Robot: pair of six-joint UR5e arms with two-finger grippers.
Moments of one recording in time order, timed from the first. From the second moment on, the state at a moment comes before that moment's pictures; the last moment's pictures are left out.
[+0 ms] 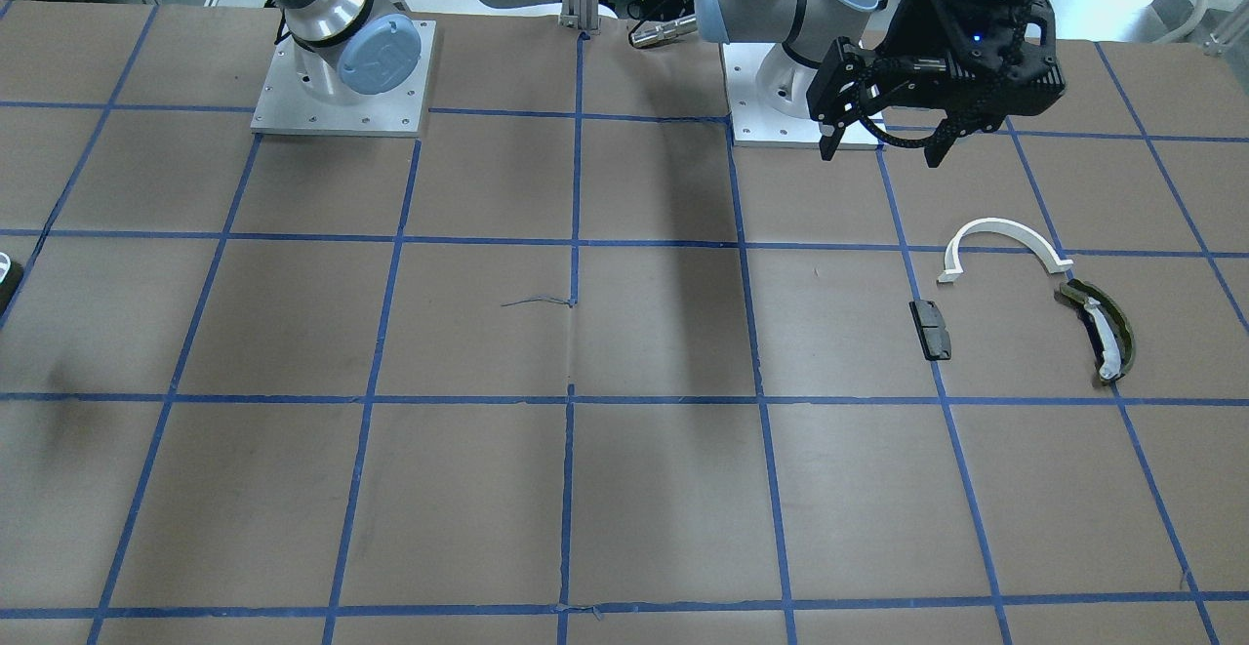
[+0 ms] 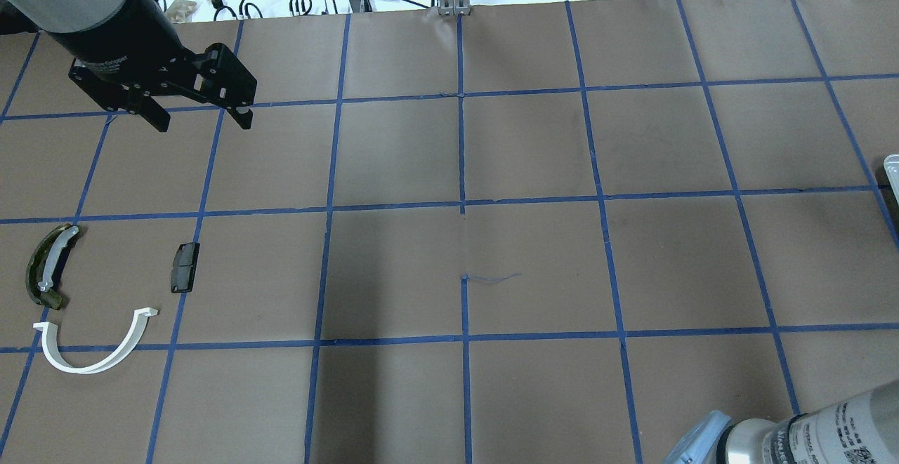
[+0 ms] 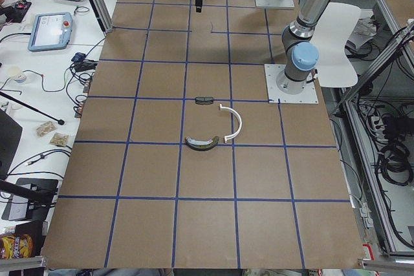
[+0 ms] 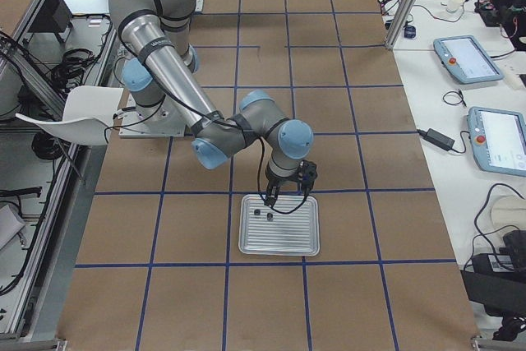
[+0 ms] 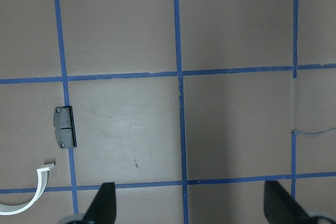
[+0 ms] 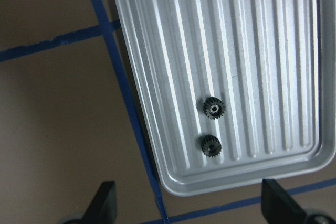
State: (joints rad) left arm -1.52 -1.50 -1.53 -1.63 1.55 0.08; right arm 0.66 -1.16 1.59 -1.90 -1.68 -0.66
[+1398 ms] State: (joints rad) left arm -1.52 -1.50 -1.53 -1.63 1.55 0.08; right arm 0.65 -0.98 1.59 -2.08 -1.68 -0.68
